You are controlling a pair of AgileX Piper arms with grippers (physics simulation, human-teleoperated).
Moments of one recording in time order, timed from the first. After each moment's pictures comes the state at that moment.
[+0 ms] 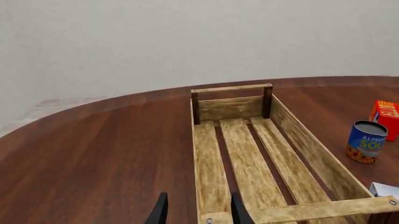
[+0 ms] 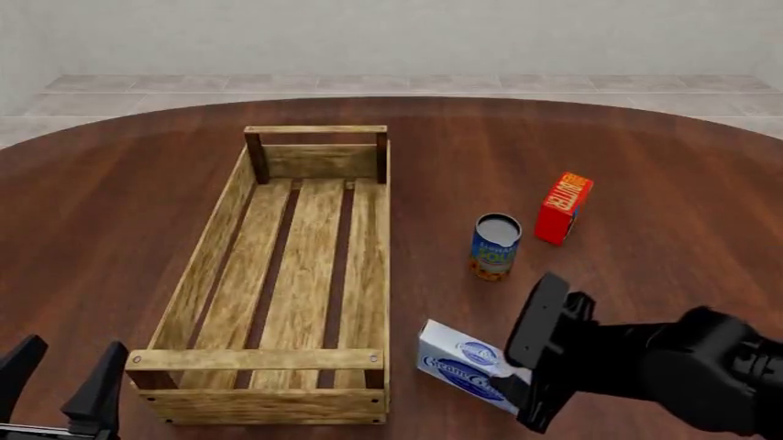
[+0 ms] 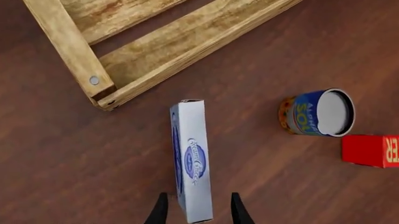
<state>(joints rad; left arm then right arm) -0.07 0.01 0.00 0.03 0.06 0.60 1.16 -0.58 0.43 -0.48</state>
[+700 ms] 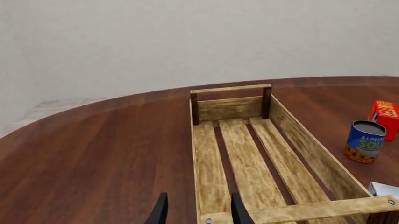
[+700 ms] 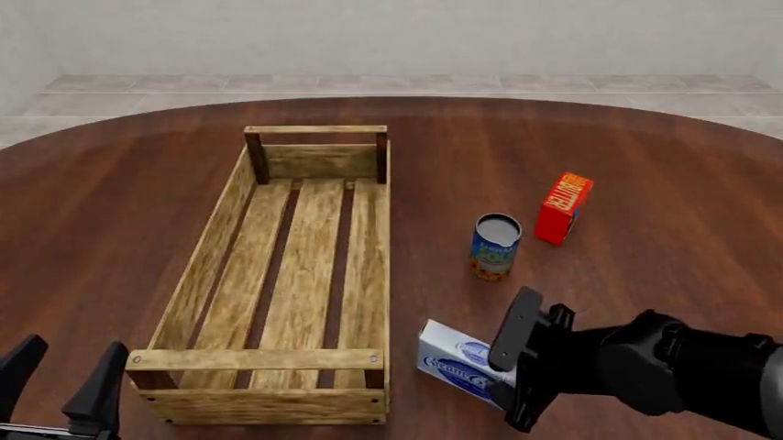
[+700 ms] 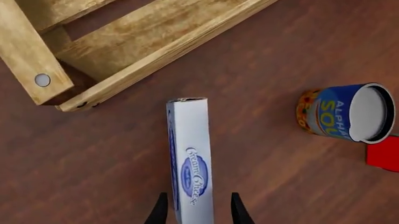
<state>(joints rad) -0.07 0.00 0.00 0.03 0.06 0.56 1.35 -0.55 0.31 -0.52</state>
